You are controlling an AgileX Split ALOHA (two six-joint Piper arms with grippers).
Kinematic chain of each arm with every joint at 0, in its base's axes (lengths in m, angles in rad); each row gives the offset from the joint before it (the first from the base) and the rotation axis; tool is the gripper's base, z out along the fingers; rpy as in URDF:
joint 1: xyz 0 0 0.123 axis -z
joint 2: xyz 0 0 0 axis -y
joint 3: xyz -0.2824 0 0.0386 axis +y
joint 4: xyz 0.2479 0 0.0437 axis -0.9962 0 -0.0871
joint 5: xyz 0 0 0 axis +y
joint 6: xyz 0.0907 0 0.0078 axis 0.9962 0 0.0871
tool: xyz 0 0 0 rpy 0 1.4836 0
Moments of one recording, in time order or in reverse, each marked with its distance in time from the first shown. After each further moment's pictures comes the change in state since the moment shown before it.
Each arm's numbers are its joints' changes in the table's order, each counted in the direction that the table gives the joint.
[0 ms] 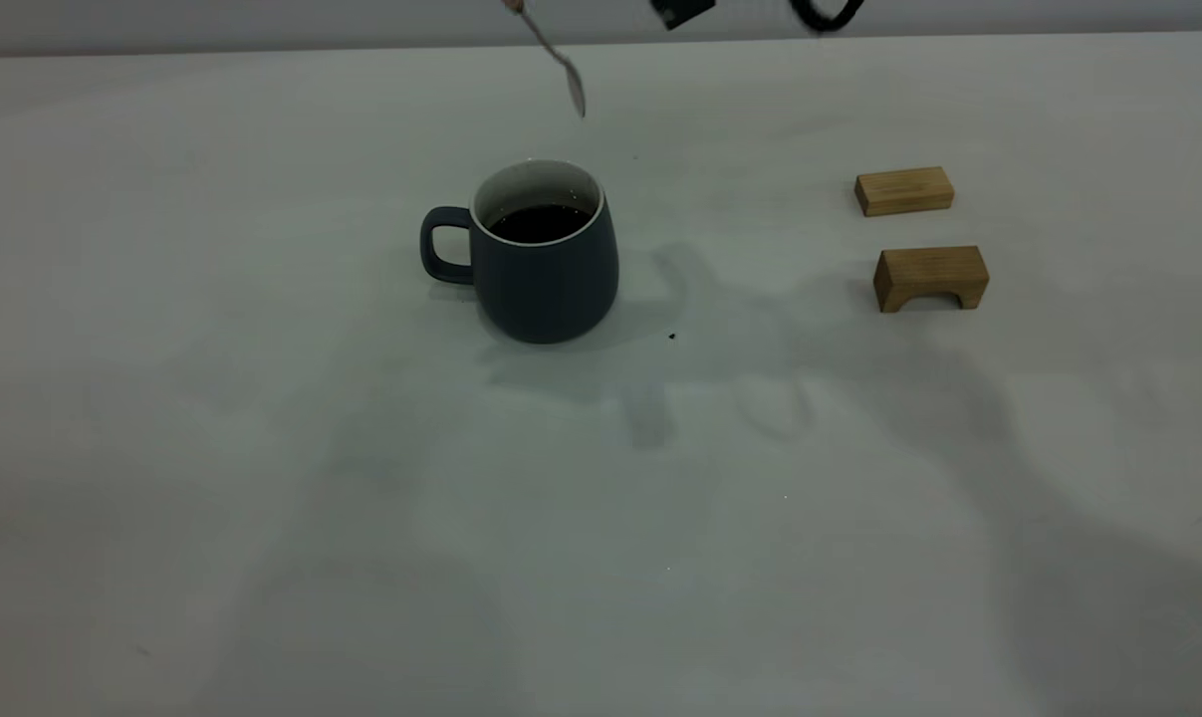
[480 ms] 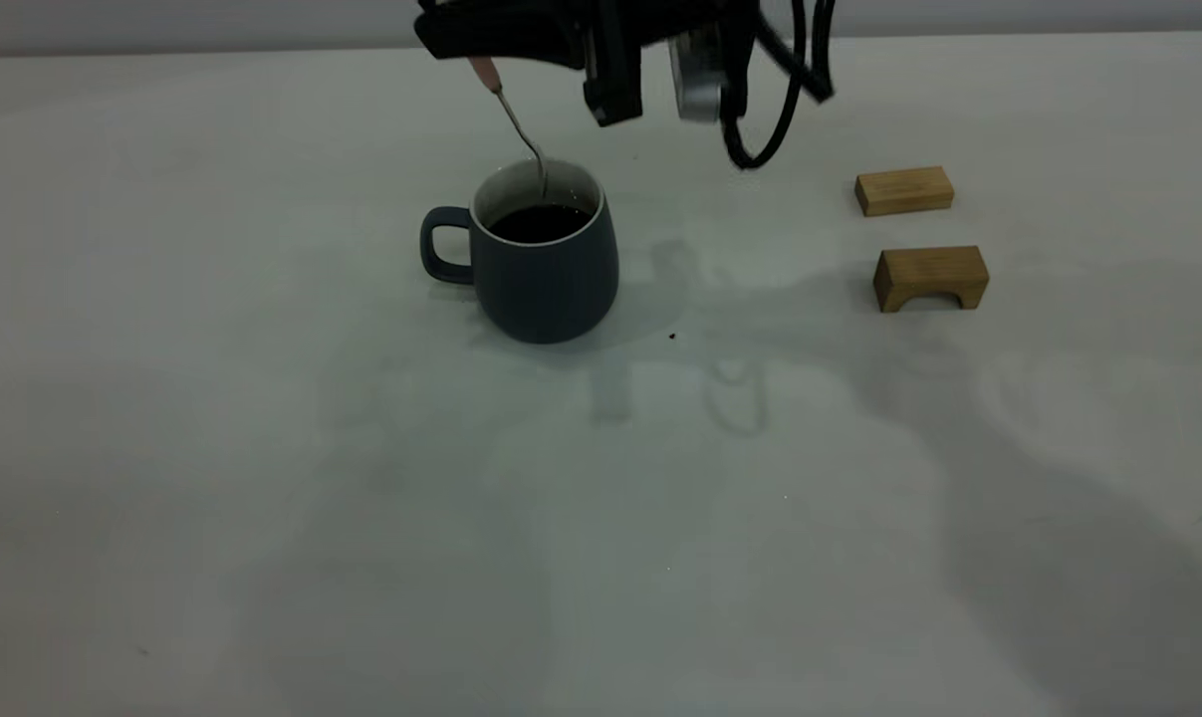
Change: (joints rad) left arm 0.000 0.000 0.000 0.000 0.000 0.000; right arm 0.014 -0.197 0.000 -0.326 0.012 -0.155
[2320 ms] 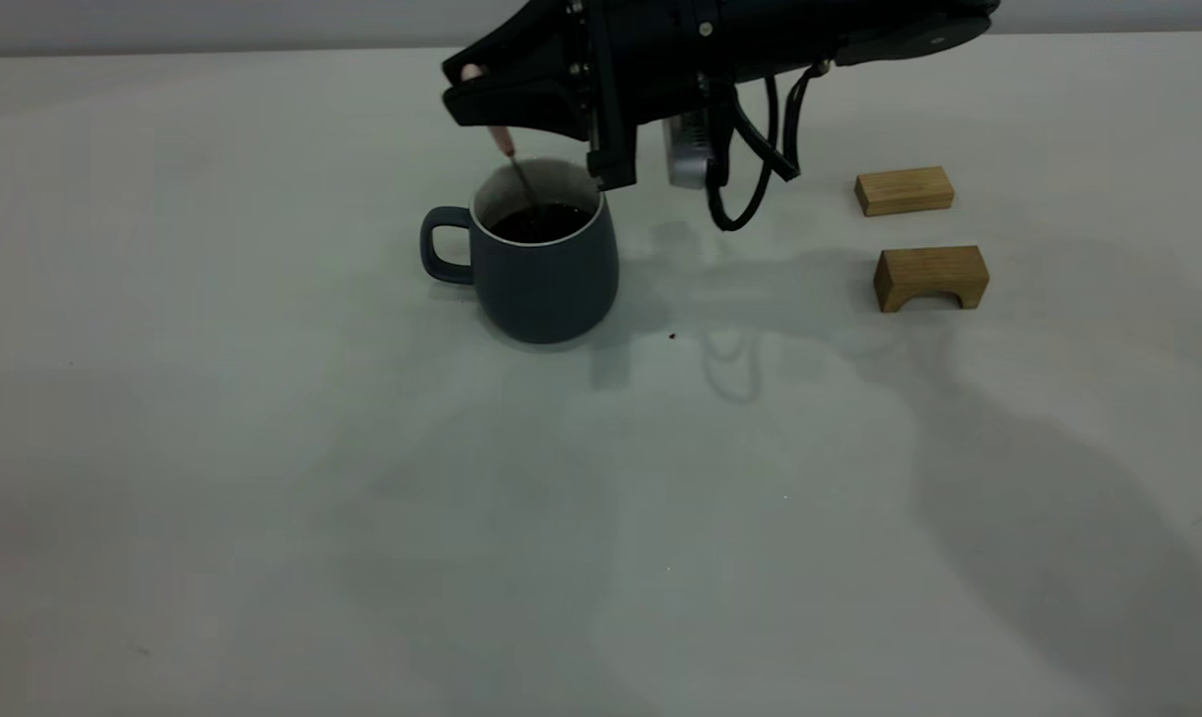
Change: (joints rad) left arm 0.000 0.000 0.000 0.000 0.000 0.000; right arm 0.030 -0.197 -0.169 -0.008 0.032 -0.011
